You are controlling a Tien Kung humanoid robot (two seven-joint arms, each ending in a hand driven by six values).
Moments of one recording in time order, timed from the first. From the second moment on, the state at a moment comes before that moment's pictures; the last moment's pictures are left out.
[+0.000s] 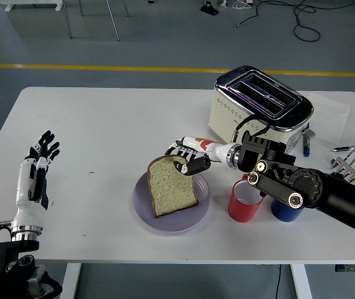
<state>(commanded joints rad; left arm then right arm) 0.00 0.12 -1.25 -1.26 1.05 0.34 -0.57 1.03 -0.04 0.16 0.73 -1.16 0.03 0.09</state>
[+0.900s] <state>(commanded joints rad) -0.01 0.12 -1.26 -1.28 1.05 0.35 -0.57 0.98 -0.18 0.44 1.05 -1.08 -0.05 0.15</state>
